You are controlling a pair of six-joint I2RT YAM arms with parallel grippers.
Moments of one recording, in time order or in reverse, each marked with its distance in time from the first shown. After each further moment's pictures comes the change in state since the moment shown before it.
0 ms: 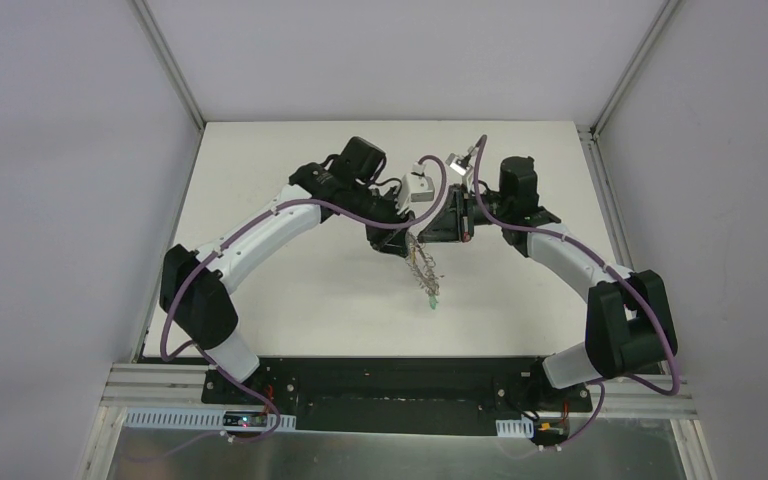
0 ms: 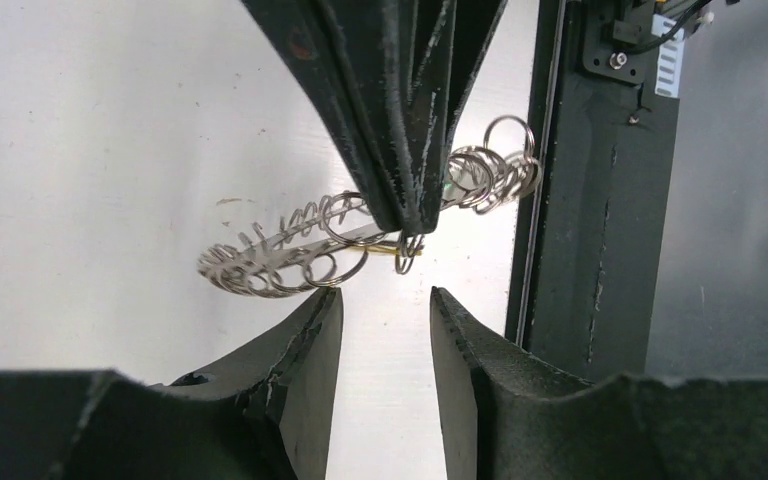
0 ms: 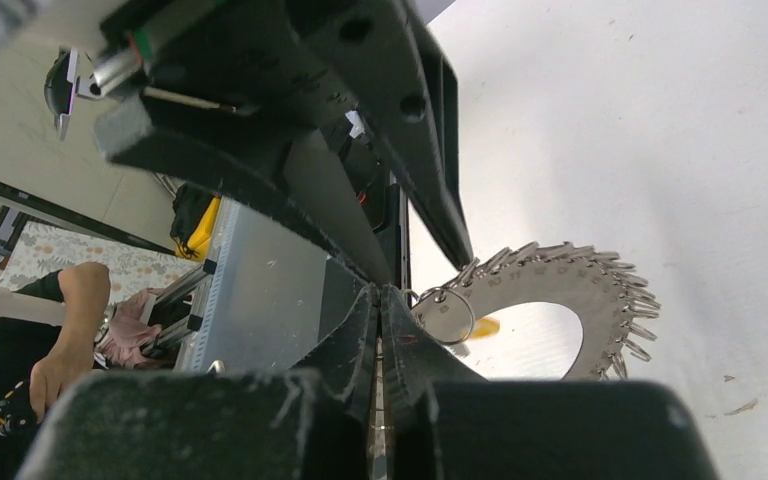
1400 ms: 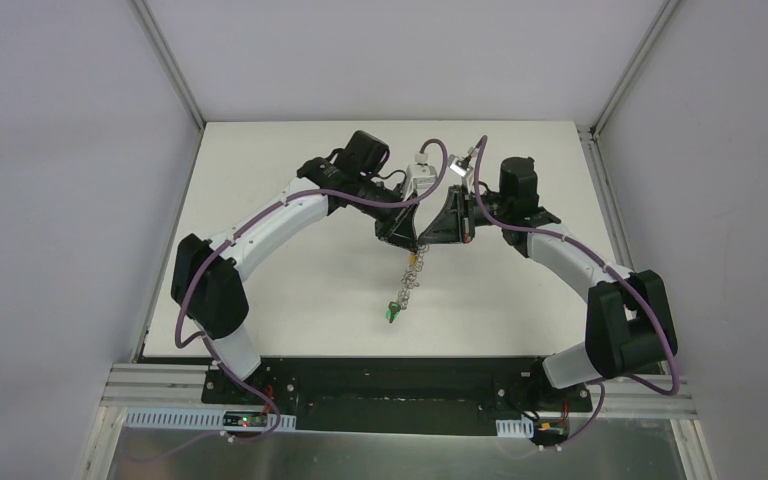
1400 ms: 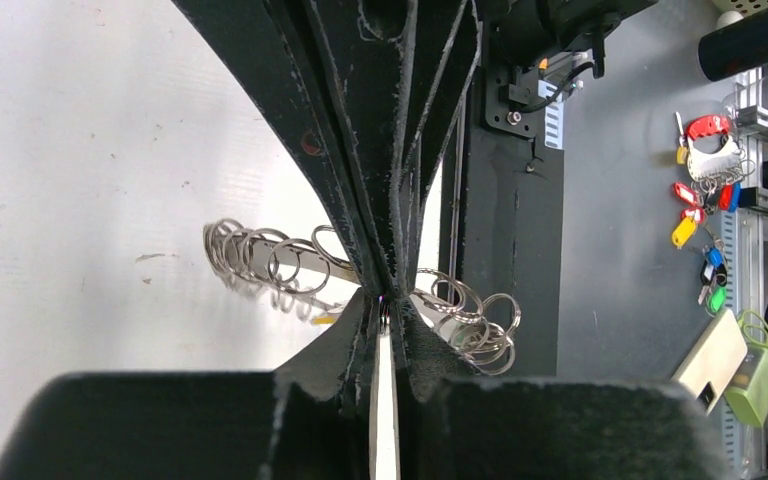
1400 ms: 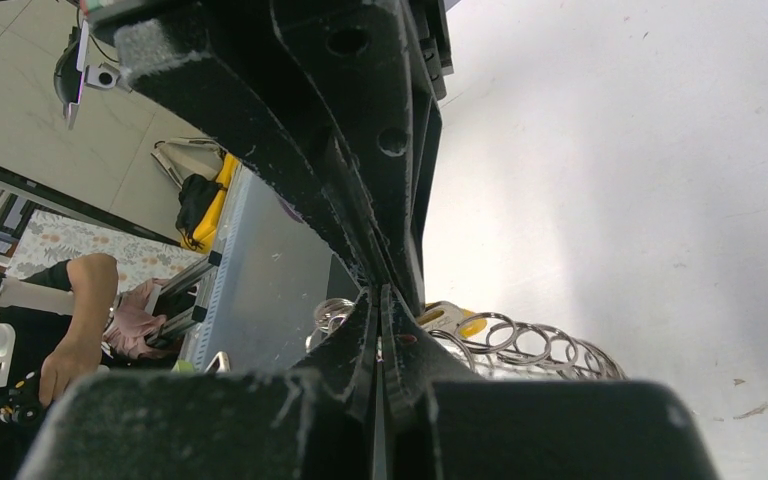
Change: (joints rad) left arm 0.032 0.076 0.046 0.056 0.210 -0.159; right arm -0.001 0.001 -0.007 0.005 -0.032 -0.008
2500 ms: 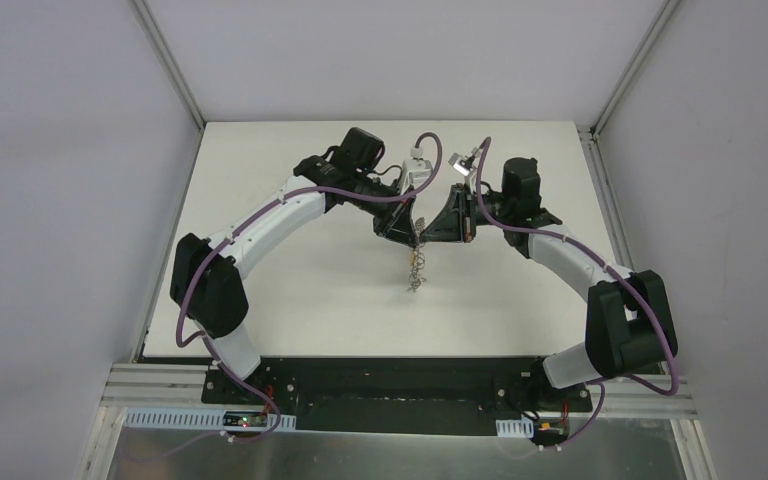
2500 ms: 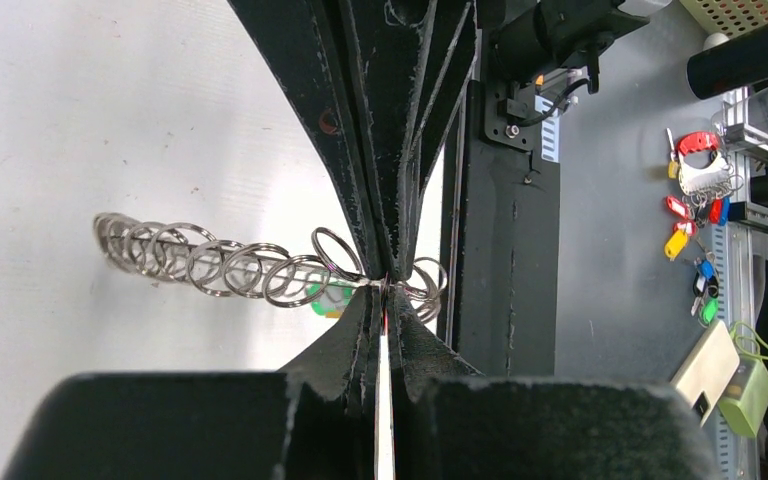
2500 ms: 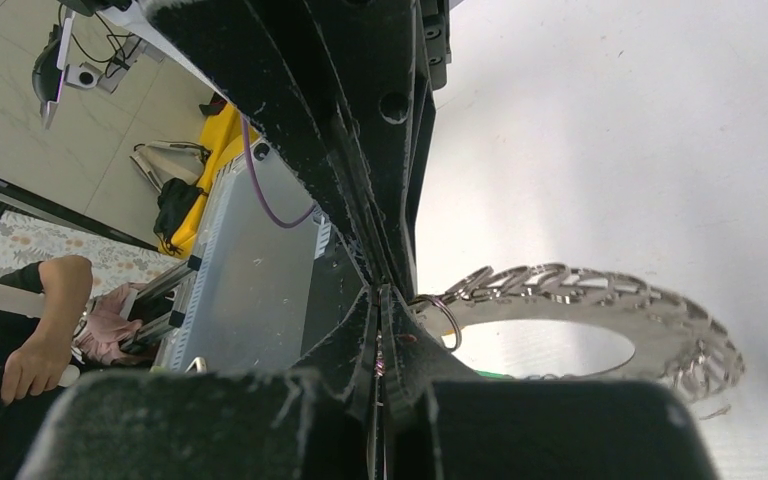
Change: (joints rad) left arm 0.035 0.000 -0.004 0.029 0.030 -0.022; right arm -0.015 0.000 -0.016 0.042 0.008 -0.016
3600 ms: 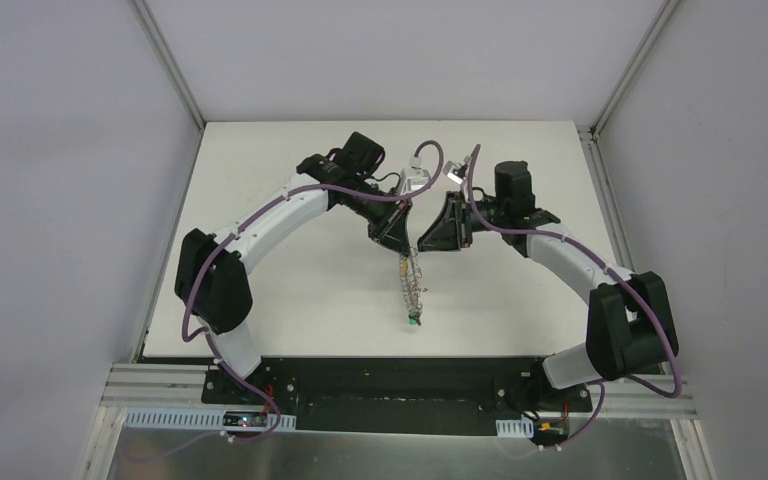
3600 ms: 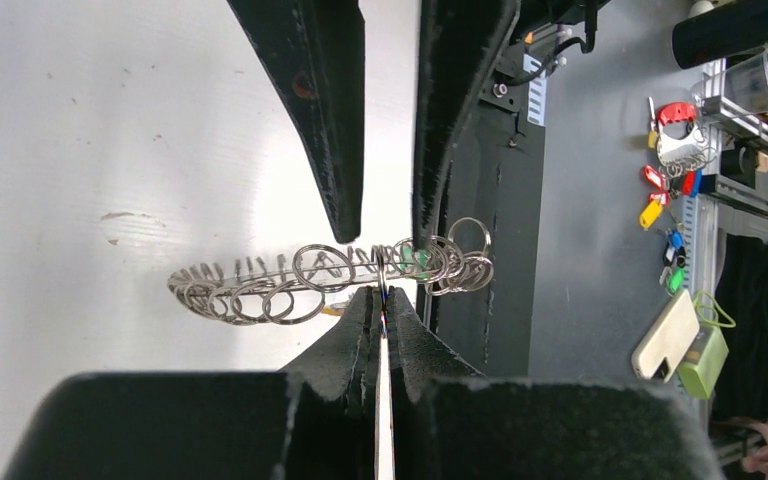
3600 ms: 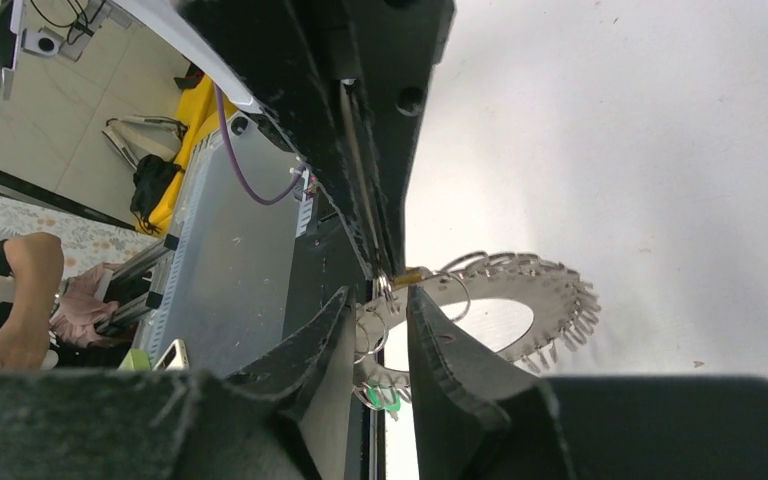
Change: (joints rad) left arm 0.008 0.023 0.008 -0.121 0.007 0.055; right arm 0.026 -0.004 0.024 -0.215 0.033 -0.200
